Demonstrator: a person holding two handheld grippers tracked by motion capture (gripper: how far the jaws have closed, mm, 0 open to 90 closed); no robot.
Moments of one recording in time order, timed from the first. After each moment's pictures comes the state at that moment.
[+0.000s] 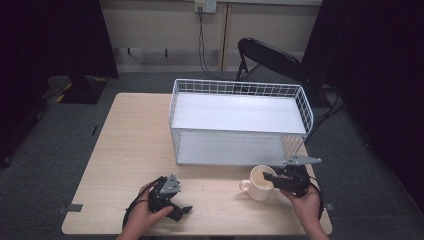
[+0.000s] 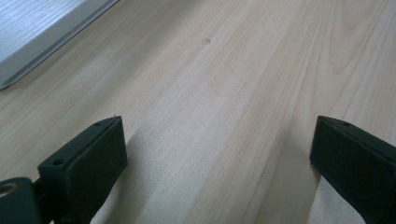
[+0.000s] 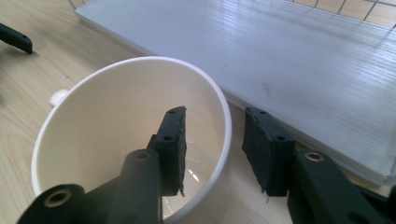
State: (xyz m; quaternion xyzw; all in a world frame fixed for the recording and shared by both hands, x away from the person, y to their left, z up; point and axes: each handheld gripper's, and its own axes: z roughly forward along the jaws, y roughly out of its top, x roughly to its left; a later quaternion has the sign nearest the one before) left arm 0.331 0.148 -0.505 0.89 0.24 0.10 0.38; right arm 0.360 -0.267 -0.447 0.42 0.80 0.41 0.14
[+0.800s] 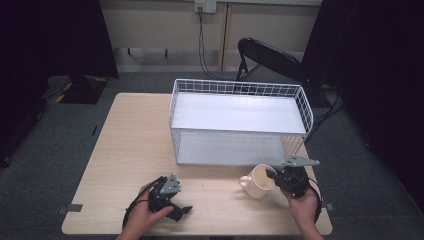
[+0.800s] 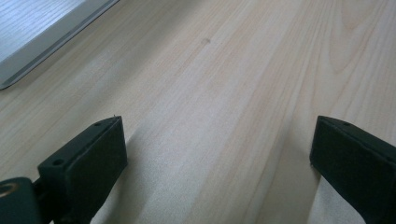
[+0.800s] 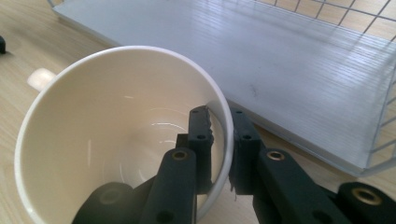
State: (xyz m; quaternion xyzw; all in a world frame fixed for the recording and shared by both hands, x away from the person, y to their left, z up) left arm 0.330 0.148 -0.505 0.89 0.24 0.10 0.38; right arm 0.354 -0.260 -0.444 0.43 0.80 0.39 0.18
